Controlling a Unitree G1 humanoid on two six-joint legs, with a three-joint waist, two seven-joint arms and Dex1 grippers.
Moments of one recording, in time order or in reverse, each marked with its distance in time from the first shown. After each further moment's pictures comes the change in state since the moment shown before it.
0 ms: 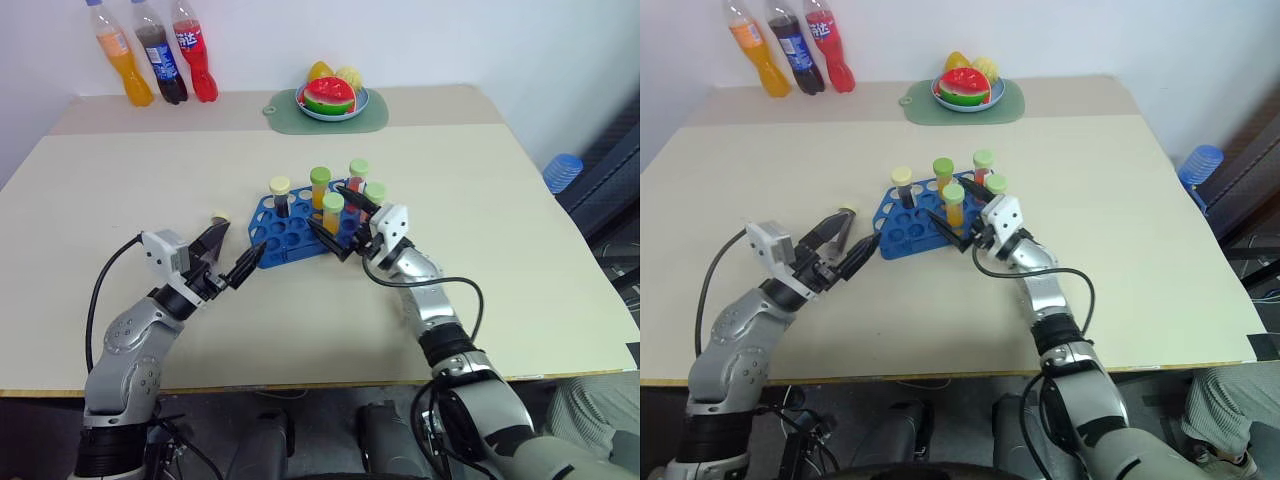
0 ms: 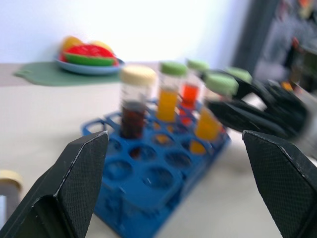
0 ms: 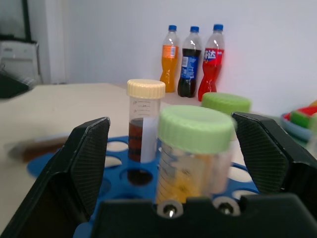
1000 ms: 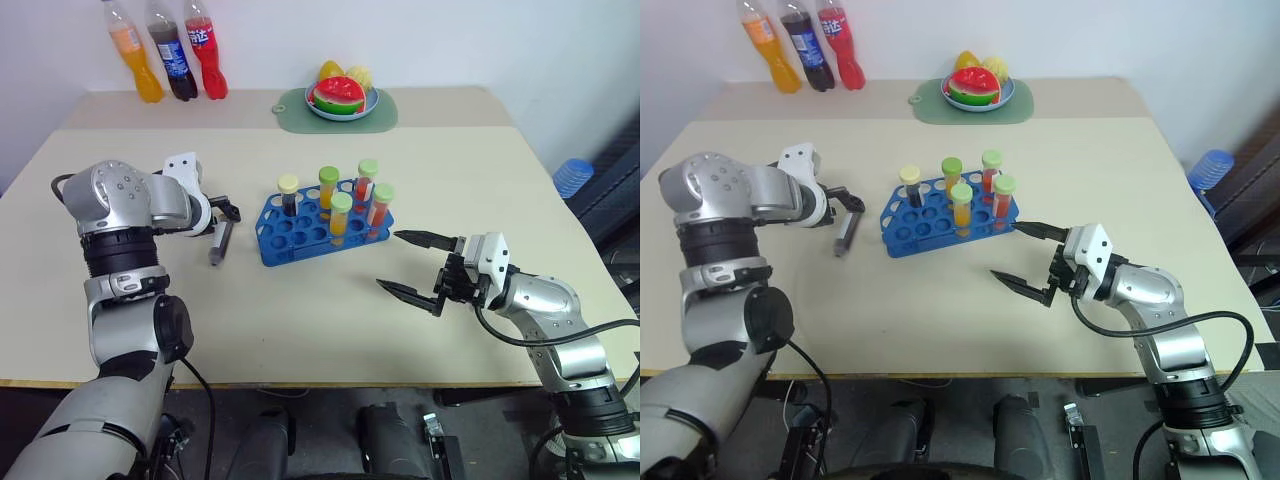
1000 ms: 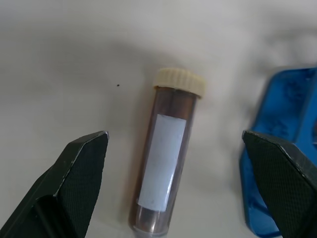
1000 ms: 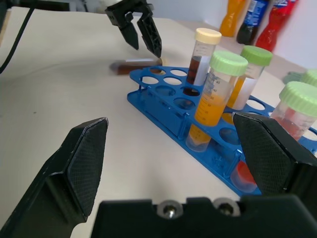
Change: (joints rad) left arm -1.012 0.041 0.187 0.700 0.130 1.358 0.858; right arm 0.408 -0.478 -0.085 -0.743 0.255 0.509 0.243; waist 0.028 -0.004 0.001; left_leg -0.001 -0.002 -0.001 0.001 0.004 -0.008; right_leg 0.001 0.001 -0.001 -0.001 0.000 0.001
